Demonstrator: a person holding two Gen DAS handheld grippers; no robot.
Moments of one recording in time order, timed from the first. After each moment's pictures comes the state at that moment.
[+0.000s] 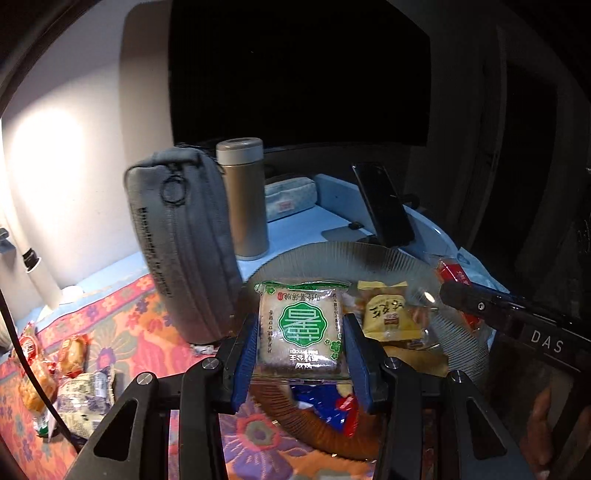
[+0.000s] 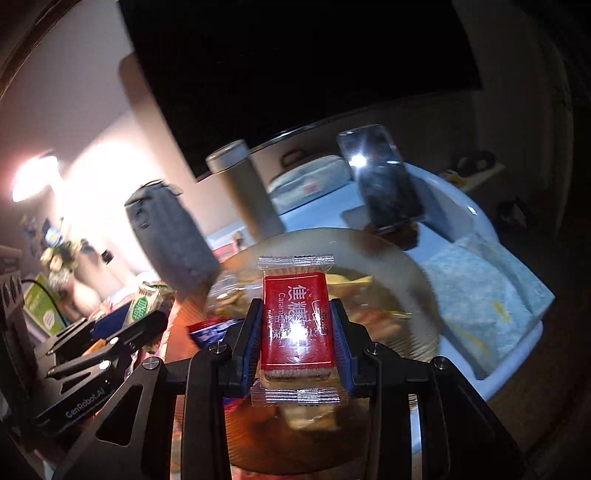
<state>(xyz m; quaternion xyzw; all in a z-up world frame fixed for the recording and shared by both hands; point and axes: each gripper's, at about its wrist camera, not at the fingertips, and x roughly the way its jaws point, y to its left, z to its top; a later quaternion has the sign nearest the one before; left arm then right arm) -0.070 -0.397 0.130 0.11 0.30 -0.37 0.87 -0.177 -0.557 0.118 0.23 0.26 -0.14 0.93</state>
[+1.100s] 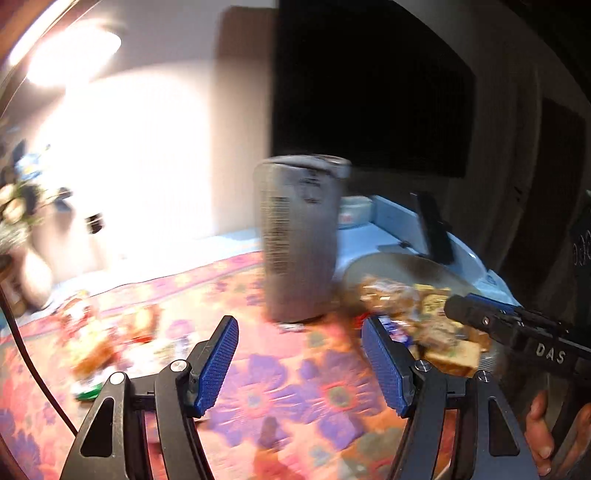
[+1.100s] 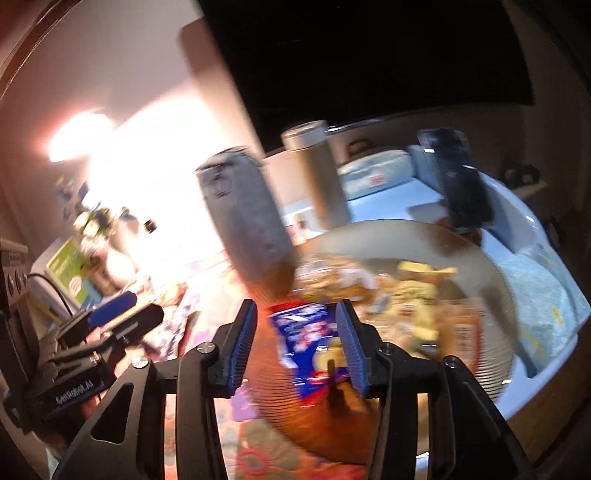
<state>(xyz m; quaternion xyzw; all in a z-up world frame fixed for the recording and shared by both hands) -0.061 -0.263 0.145 0.05 0.29 -0.29 0.91 -0.141 -0.464 0.138 0.17 0.28 -0.03 0.94</state>
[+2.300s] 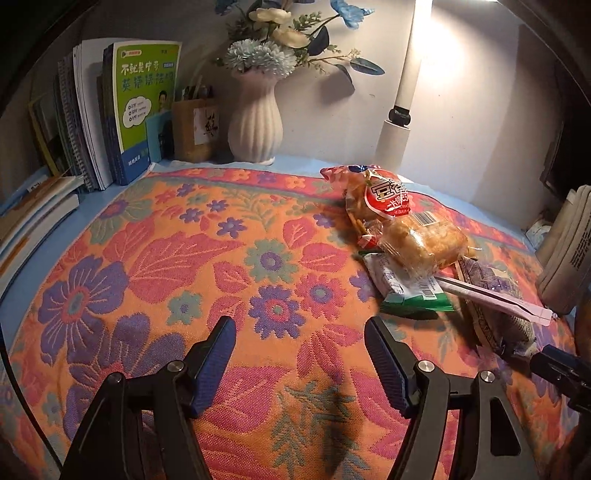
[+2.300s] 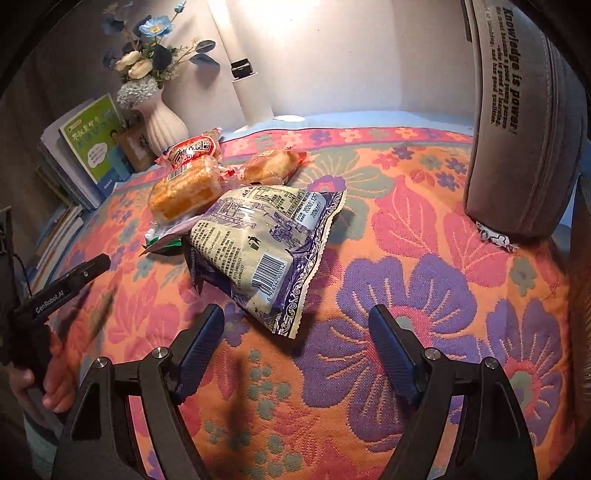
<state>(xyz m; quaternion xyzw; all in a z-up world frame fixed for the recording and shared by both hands) 0.014 0.005 0.022 -0.07 0.37 -0.01 0.93 -0.007 -0.291 0.029 0.08 0.42 0.10 0.90</state>
